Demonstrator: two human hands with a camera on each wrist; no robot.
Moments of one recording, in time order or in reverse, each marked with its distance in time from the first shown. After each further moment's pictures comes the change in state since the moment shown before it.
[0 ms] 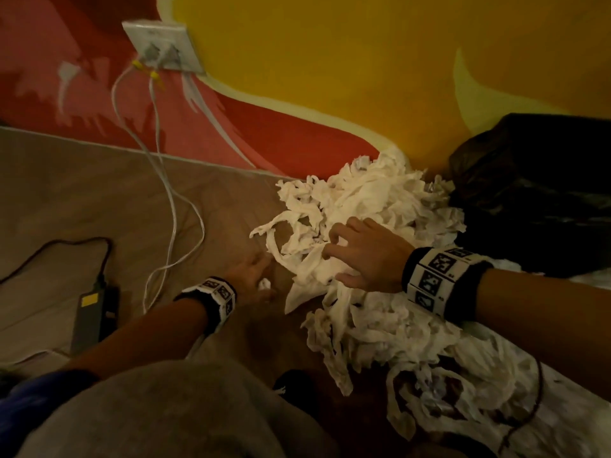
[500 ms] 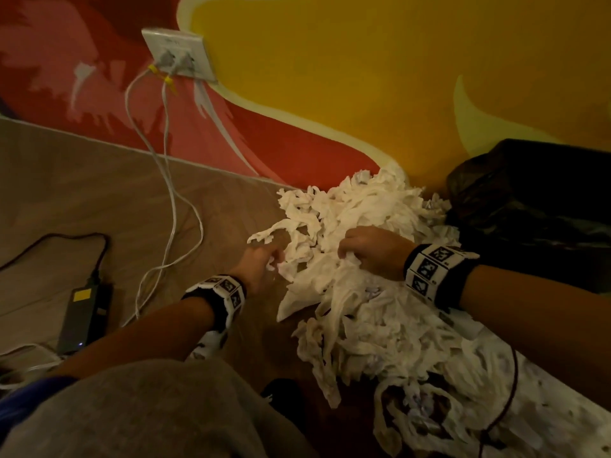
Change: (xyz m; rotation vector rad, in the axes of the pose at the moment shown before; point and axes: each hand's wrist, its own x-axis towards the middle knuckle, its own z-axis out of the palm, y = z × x) left_hand 0.015 0.027 -0.009 -0.390 0.465 0.151; right_hand 0.010 0.036 0.007 0.373 -0.038 0.107
